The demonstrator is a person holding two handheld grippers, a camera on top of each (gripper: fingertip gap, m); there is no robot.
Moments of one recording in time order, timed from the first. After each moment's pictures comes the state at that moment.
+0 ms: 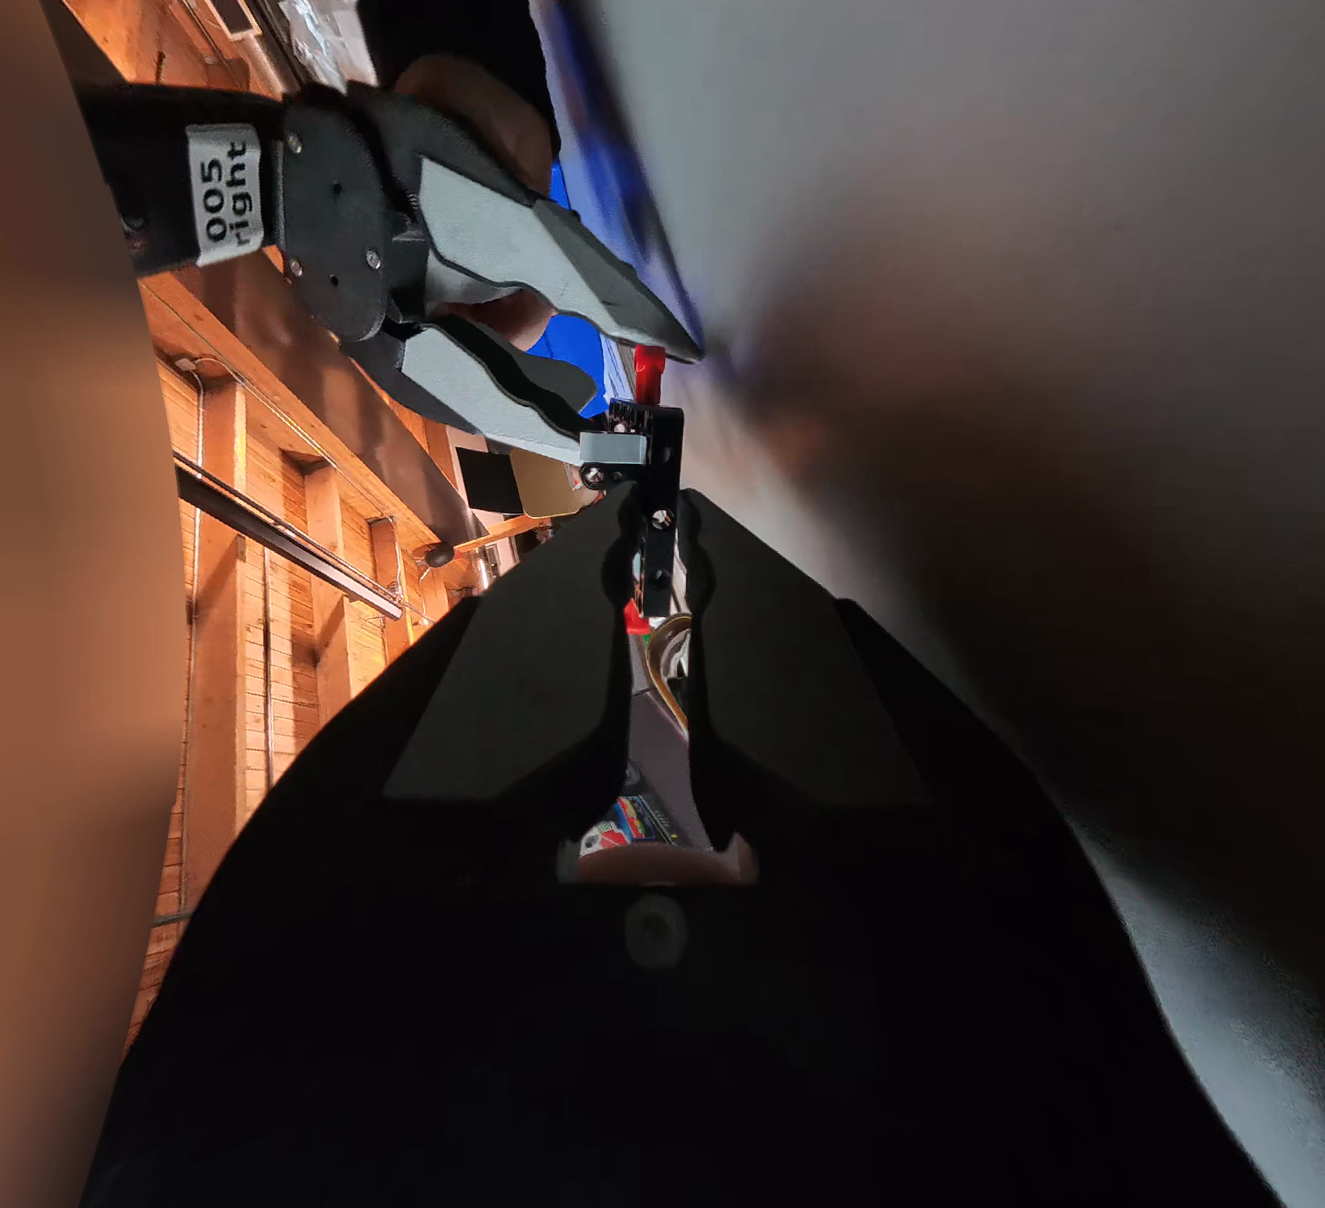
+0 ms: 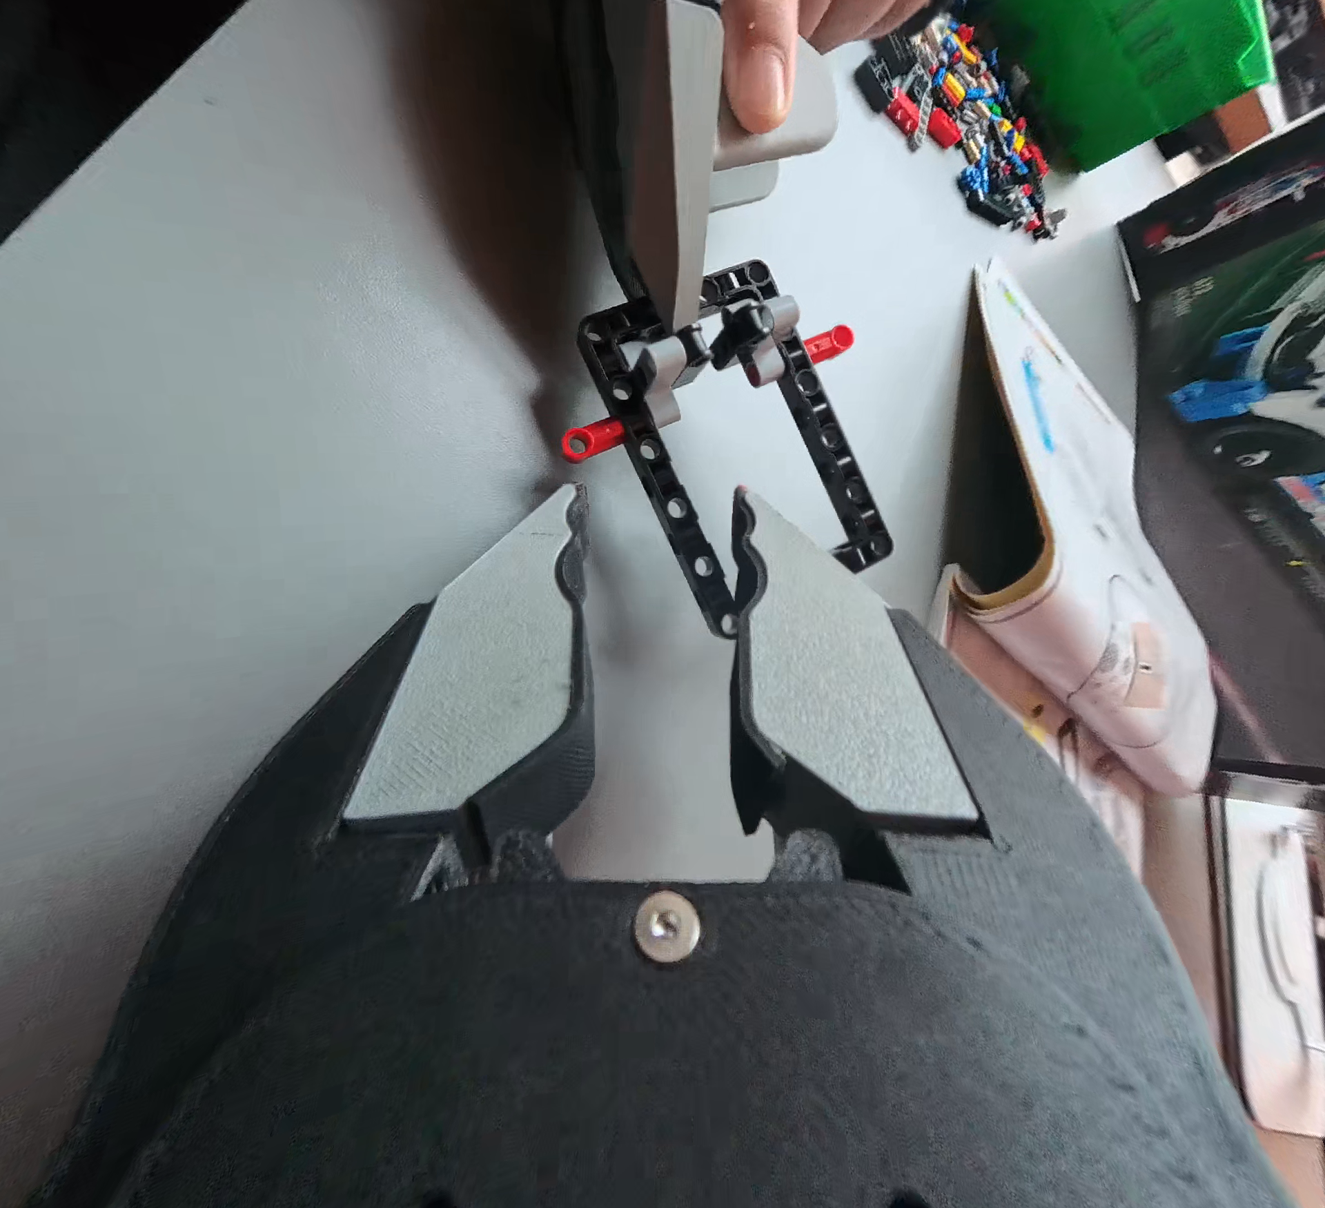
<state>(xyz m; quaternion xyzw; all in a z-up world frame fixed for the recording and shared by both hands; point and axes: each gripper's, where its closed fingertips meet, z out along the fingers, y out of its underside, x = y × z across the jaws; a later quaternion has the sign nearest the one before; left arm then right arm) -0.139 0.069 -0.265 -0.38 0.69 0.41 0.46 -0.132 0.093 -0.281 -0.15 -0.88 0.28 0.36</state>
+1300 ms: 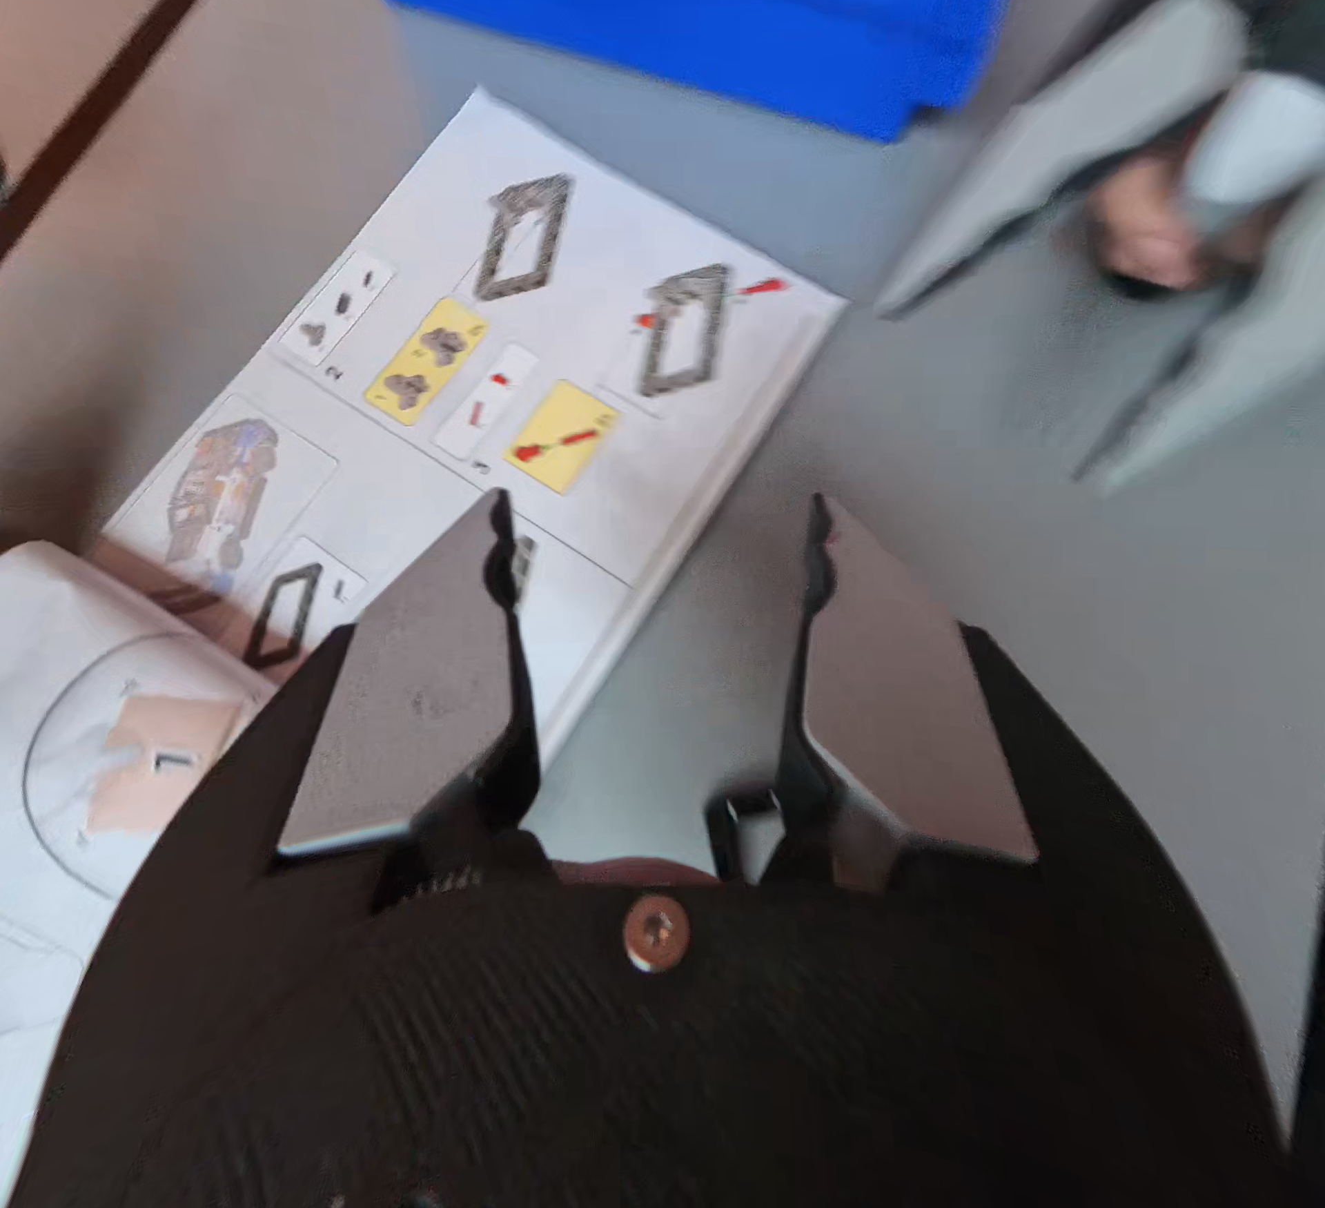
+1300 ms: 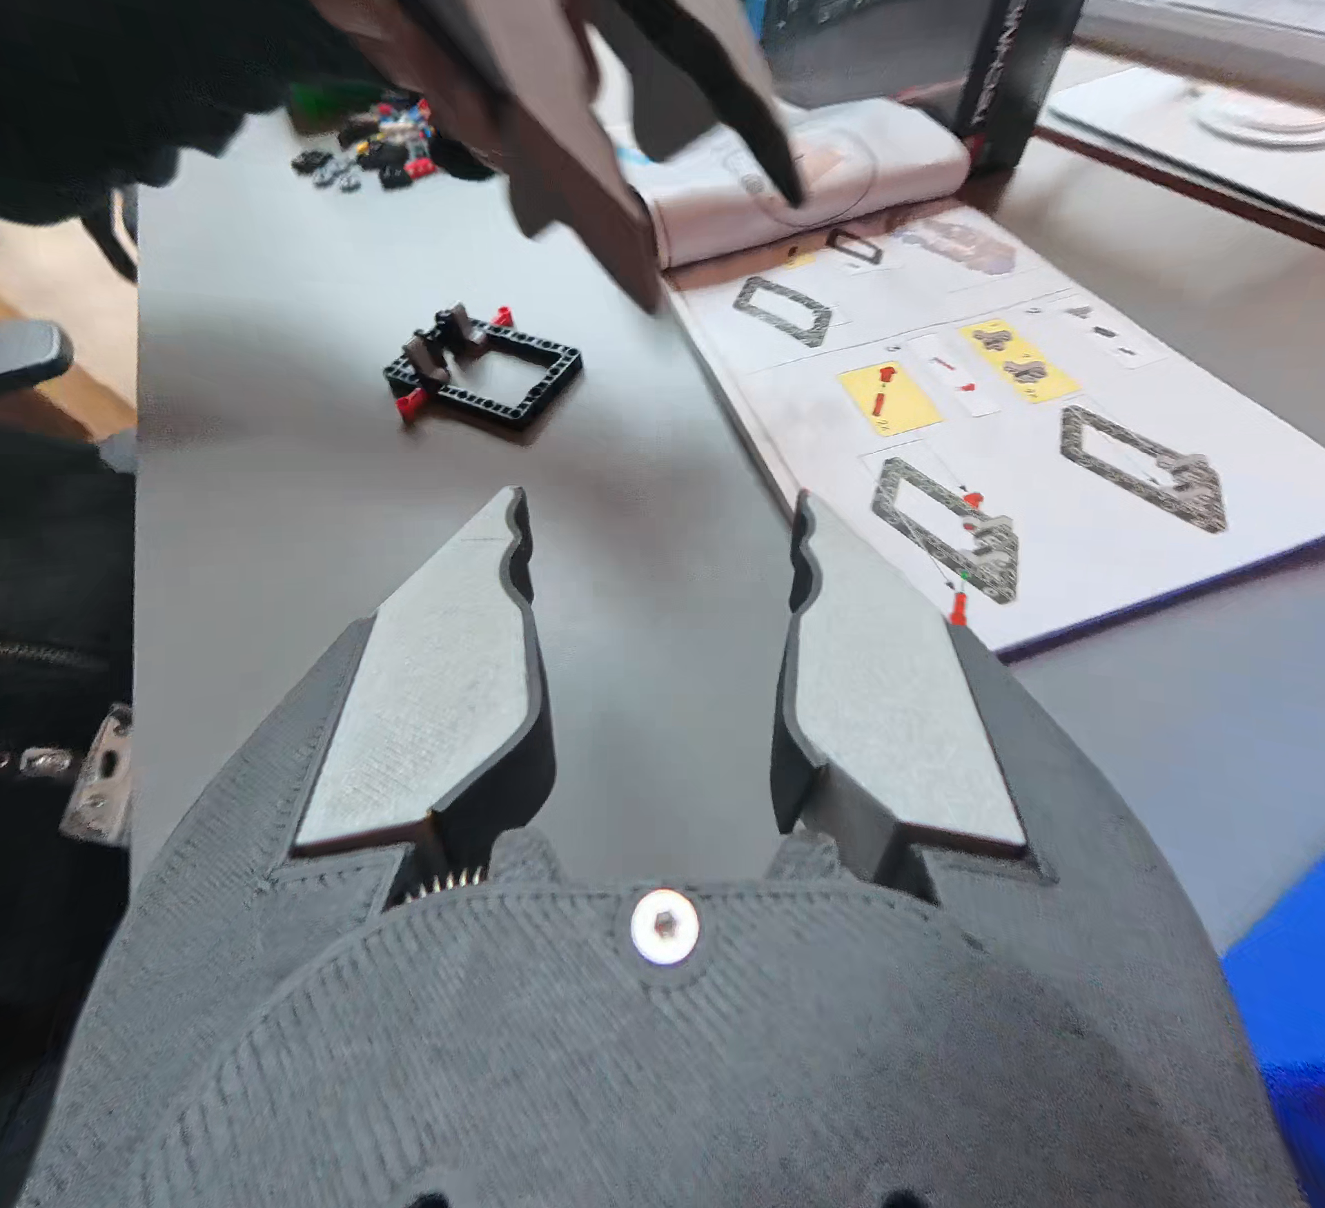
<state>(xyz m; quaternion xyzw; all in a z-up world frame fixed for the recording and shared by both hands) -0.130 0.259 -0.227 -0.89 0.24 -0.10 0.36 -0.043 0.231 -0.233 -0.56 -0.61 0.45 0.34</state>
